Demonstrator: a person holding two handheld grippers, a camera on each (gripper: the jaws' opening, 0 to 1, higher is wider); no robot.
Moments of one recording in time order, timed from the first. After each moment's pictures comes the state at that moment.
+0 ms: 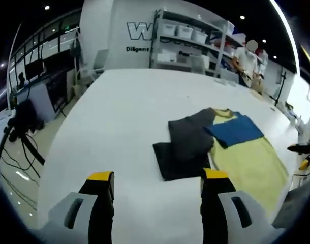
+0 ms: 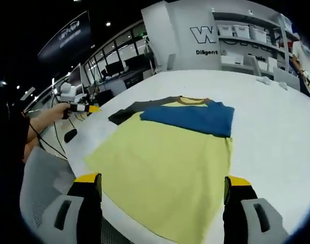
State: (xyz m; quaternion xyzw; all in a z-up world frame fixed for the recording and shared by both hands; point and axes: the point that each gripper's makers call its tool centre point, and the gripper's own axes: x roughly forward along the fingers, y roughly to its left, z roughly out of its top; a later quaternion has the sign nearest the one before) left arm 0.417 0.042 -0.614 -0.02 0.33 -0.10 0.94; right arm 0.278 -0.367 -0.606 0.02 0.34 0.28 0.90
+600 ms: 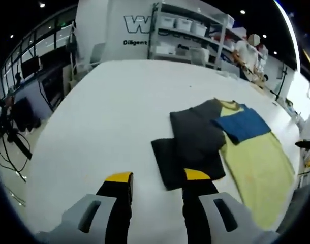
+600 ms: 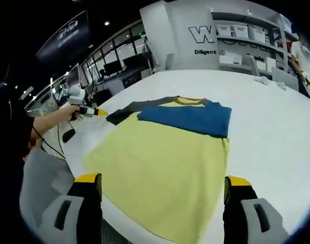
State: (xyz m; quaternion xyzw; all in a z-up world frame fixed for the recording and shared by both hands) left arm 0.439 0.030 -0.652 -0.02 0.36 -0.12 0.93; right arm 0.279 -0.371 -0.604 0.01 0.34 0.27 0.90
